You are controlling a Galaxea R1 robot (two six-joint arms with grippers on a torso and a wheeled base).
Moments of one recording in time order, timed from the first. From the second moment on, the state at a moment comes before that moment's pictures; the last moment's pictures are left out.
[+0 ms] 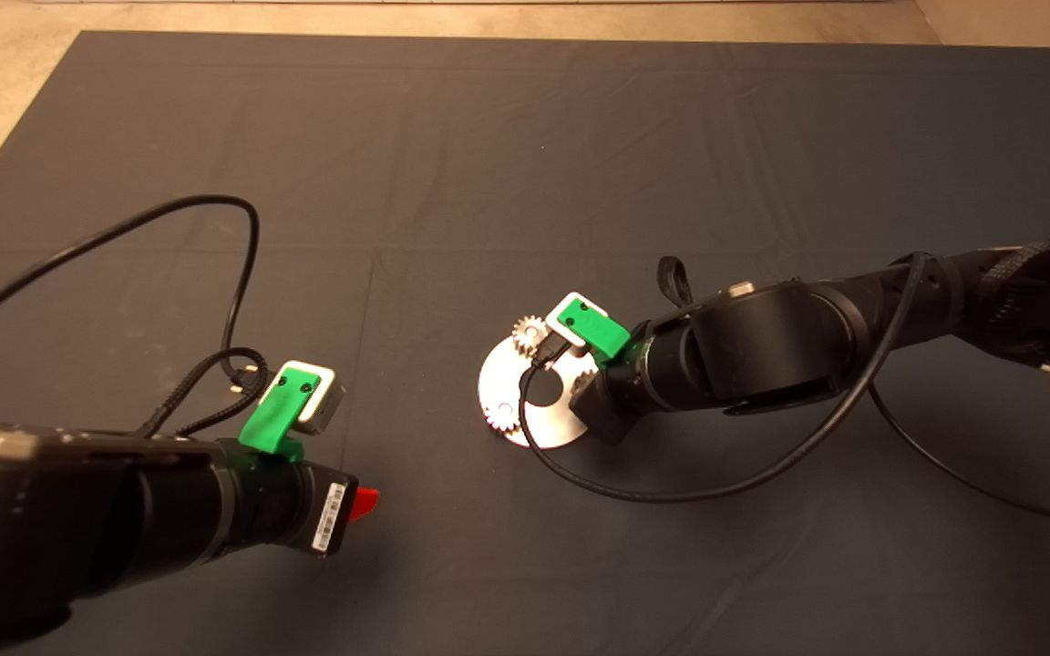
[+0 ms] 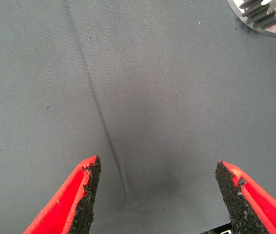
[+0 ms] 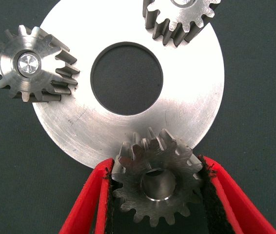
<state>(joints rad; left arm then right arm) -0.22 2.16 -0.34 0.80 1.53 -1.53 0.20 2.71 -0.84 -0.77 -1.54 1.03</state>
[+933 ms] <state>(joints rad) -0.22 2.16 -0.34 0.81 1.53 -1.53 0.20 2.73 -0.87 -0.76 -1.55 0.99</state>
